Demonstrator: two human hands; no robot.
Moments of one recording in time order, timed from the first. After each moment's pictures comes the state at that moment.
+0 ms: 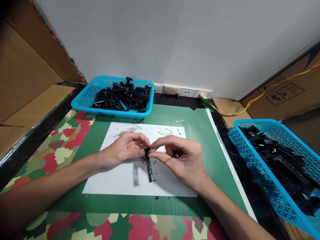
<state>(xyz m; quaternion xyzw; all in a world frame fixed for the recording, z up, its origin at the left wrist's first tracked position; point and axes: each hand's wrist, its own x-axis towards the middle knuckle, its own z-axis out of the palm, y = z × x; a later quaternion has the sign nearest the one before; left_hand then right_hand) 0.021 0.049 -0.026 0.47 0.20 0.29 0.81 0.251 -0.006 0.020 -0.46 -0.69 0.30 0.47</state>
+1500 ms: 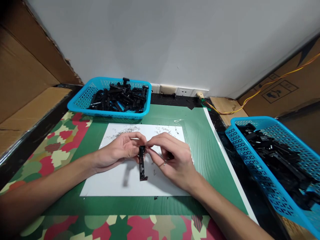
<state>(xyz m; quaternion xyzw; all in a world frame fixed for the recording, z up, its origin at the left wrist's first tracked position) 0.019 0.050 -0.021 0.41 0.18 0.28 0.85 0.243 -0.001 0.013 -0.38 -0.76 0.22 0.48</state>
